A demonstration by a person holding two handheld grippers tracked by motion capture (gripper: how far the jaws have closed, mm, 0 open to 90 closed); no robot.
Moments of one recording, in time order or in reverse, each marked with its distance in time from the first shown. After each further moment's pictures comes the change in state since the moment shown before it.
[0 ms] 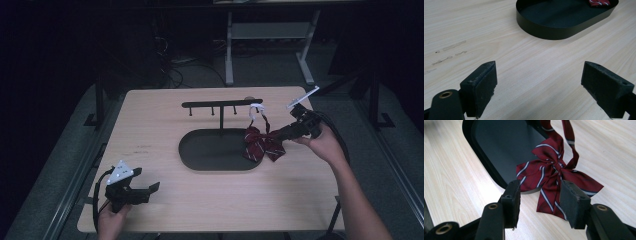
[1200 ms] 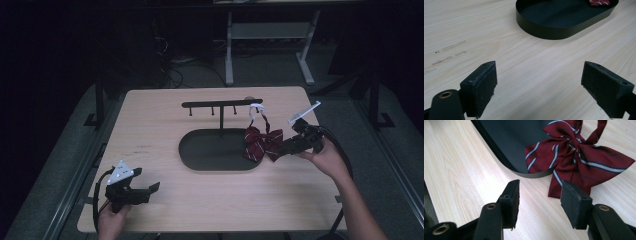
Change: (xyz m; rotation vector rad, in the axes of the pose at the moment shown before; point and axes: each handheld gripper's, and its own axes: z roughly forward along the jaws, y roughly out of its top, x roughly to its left) left arm 0.000 0.000 0.000 0.003 0.001 -0.001; right arm 0.012 -0.034 0.012 0.011 0.021 -0.019
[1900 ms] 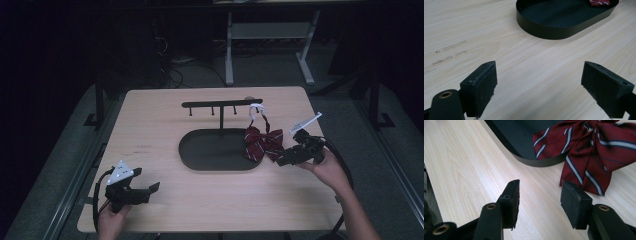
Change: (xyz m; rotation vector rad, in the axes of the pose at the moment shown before) left arm 0.000 0.000 0.000 0.001 0.001 0.001; right arm 0.008 -0.025 0.011 -0.004 0.027 0.011
